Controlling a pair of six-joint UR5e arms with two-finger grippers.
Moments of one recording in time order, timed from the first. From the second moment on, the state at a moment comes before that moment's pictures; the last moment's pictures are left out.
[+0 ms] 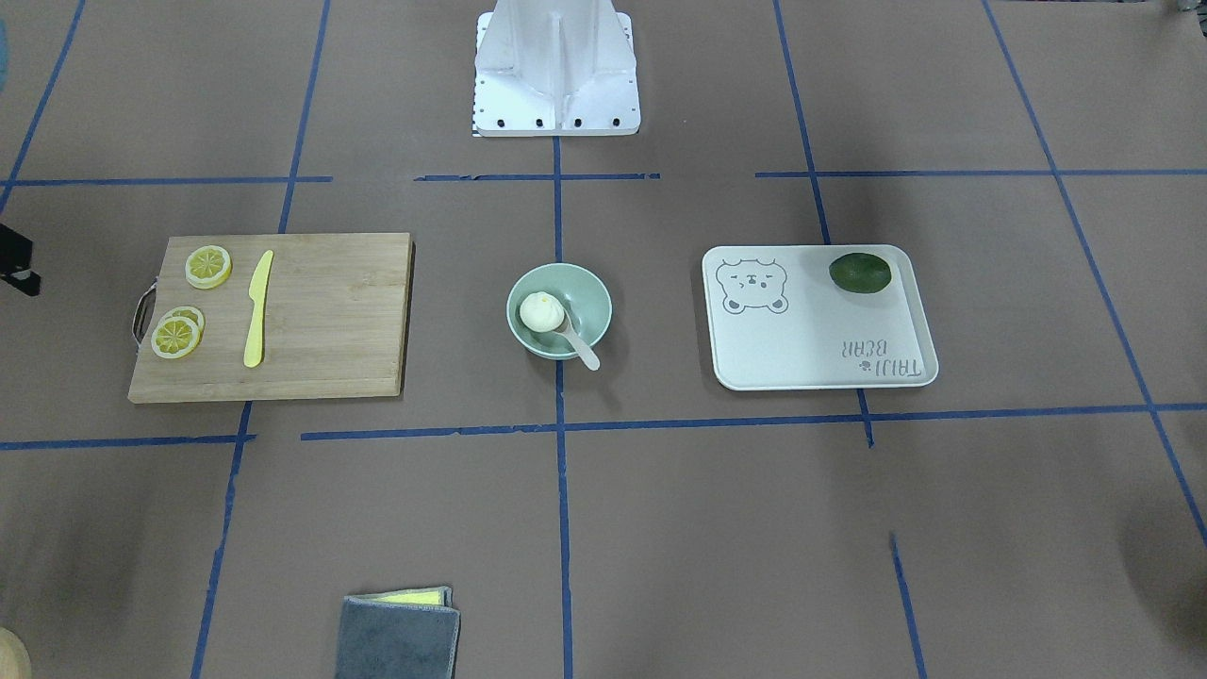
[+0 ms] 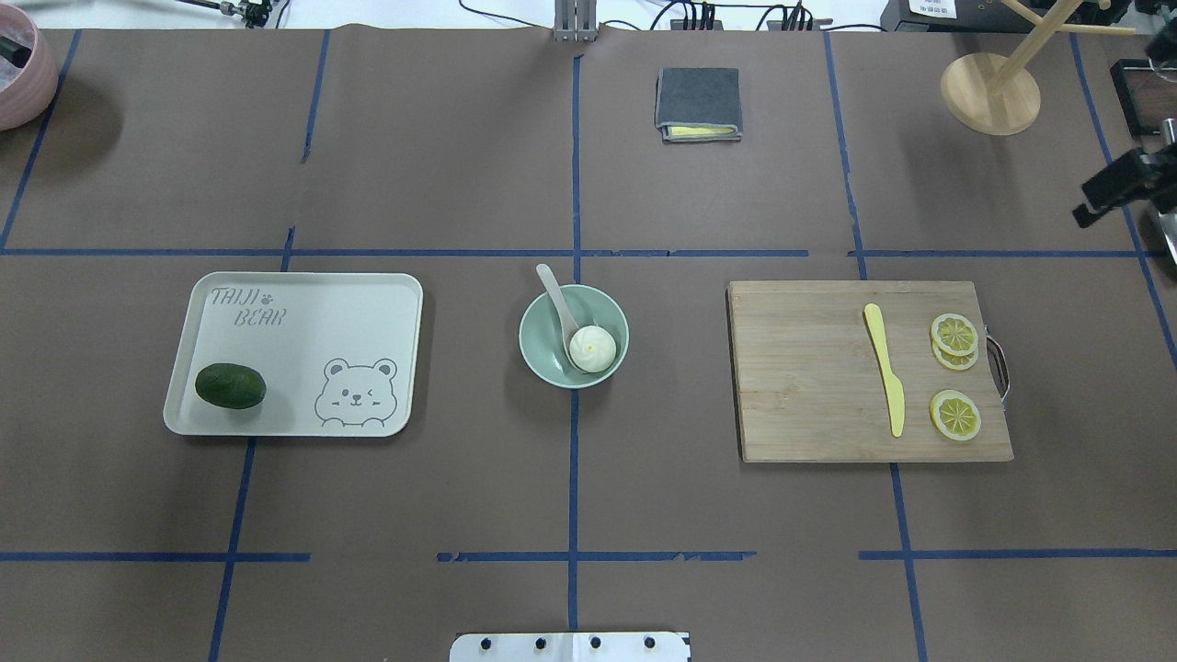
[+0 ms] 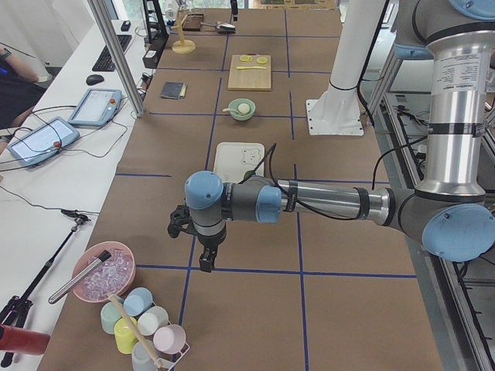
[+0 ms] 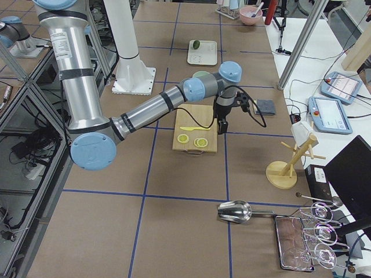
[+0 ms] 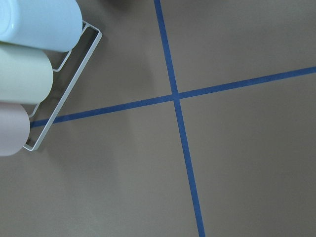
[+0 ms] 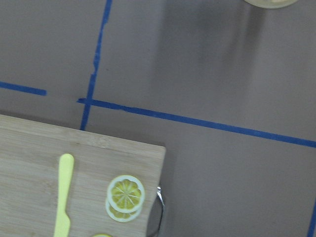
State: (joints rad) left arm -1.57 -1.54 -1.68 -1.53 -2.32 0.14; right arm 1.30 -1.45 1.90 -1.79 2.33 0.18
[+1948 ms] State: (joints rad) left arm -1.57 -1.54 -1.67 -1.54 -2.33 0.14; right arm 1.65 -1.55 1.48 -1.55 2.40 -0.20
